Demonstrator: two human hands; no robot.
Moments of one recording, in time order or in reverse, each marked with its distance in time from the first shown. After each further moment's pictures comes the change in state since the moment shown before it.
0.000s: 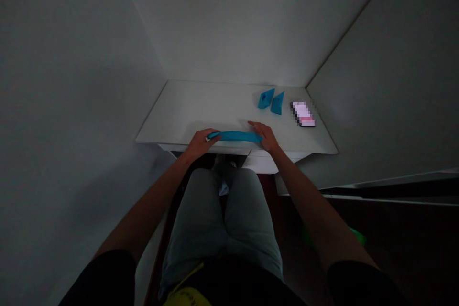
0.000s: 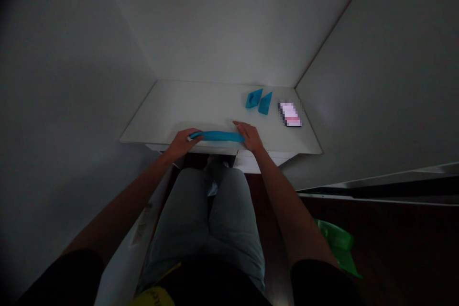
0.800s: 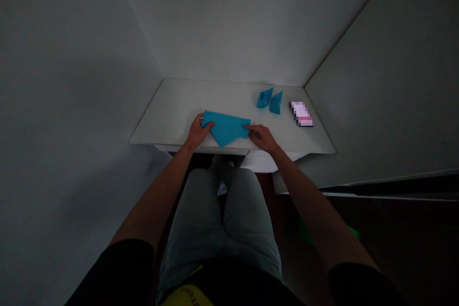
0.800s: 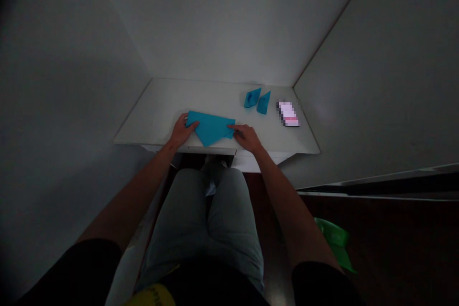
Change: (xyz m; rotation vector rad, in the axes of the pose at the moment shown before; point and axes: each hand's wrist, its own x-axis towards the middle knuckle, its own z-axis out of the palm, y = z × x) left_hand 0.051 -0.044 0.020 -0.333 0.294 -0.261; right_hand 0.001 0.008 -0.001 -0.113 -0.102 -0.070
